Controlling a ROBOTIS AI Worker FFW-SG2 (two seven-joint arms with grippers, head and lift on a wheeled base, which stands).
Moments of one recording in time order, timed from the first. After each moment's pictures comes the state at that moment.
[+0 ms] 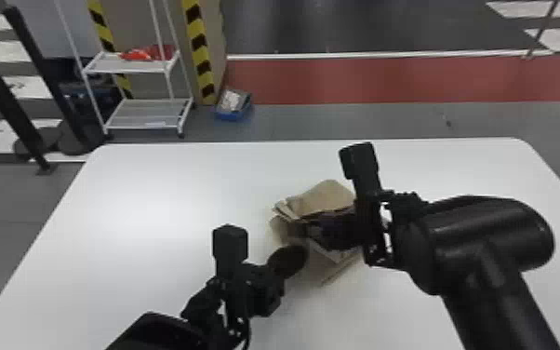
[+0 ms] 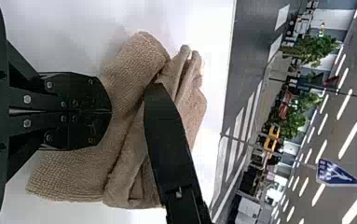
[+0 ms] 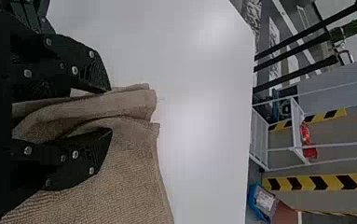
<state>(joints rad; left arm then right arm) 0.15 0.08 -0.23 -1.71 0.19 0.43 -0.25 -0.24 0.00 0.27 -1.73 -0.10 1.11 0.43</state>
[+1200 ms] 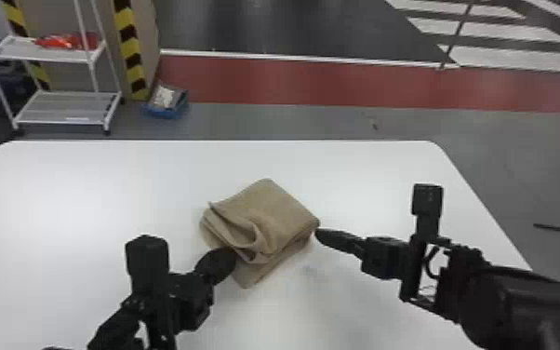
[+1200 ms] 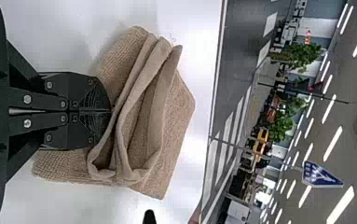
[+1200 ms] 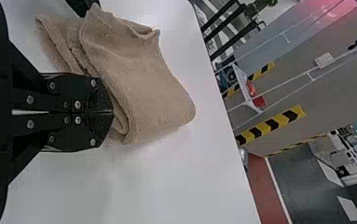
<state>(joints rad) 0.23 0.09 -0.22 -1.82 0.20 0.41 -0.23 0.03 -0.07 -0.17 -1.90 -0.23 1.02 0.61</state>
